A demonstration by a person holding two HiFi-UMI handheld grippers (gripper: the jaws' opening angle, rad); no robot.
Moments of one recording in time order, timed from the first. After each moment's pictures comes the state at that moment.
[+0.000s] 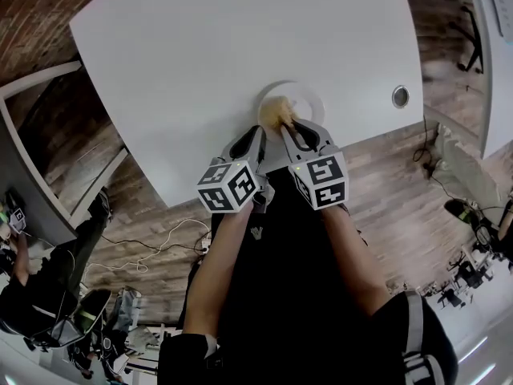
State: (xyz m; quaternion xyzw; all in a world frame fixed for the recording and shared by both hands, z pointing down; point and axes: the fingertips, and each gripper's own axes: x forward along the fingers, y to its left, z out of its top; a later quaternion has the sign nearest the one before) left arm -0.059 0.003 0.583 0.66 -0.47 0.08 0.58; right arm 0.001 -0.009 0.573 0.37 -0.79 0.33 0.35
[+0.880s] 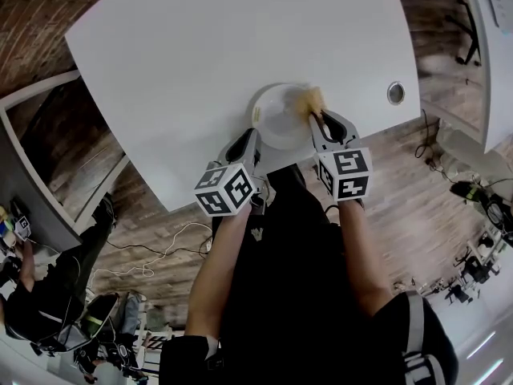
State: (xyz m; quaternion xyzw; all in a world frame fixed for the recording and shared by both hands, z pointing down) left arm -0.057 0.001 0.583 0.66 -0.47 0.09 0.58; right arm 0.080 -0.038 0.567 0.45 -0.76 0.31 0.36
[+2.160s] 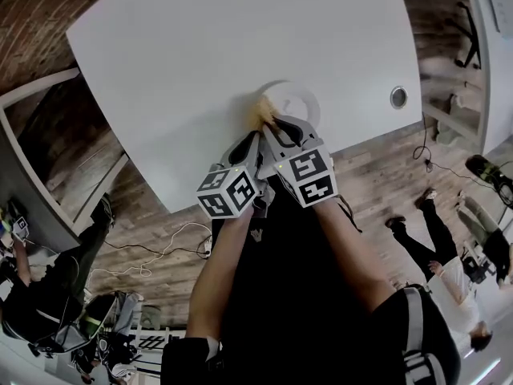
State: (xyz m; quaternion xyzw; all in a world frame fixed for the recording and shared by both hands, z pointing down) left arm -0.059 0.002 0.583 0.65 -0.47 0.08 0.59; right arm -0.035 -0.026 0.570 0.33 -0.81 0.33 0.35
